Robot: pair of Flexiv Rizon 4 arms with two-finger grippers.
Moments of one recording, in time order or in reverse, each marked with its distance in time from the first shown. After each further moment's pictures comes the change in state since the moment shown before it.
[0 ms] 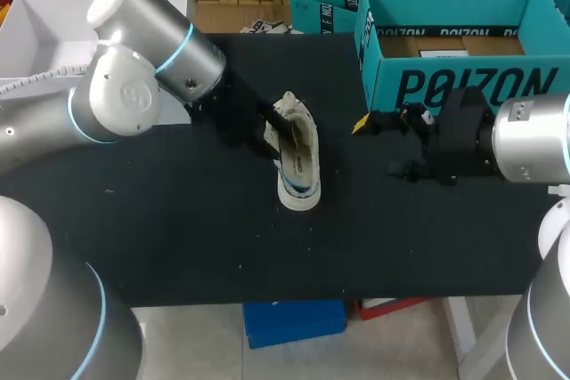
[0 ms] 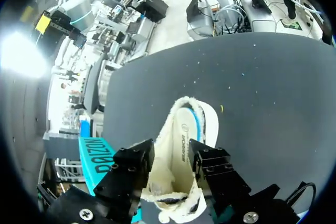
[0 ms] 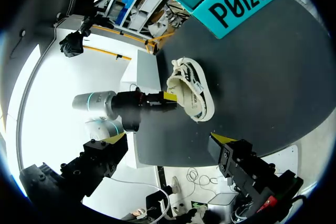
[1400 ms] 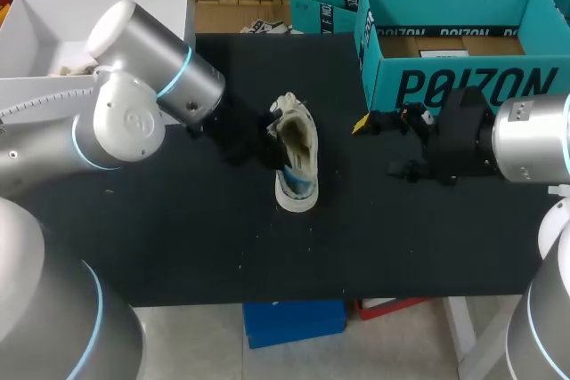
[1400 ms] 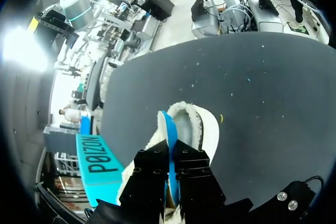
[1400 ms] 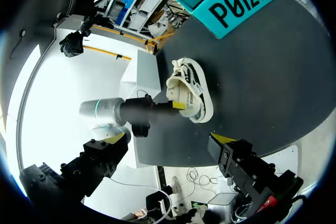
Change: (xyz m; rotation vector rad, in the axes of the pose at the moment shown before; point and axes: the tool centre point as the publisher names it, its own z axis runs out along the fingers) left arm 0.016 -0.007 0.024 -0.012 -0.041 -0.062; right arm 0.000 0.000 0.000 0.000 0.000 0.000
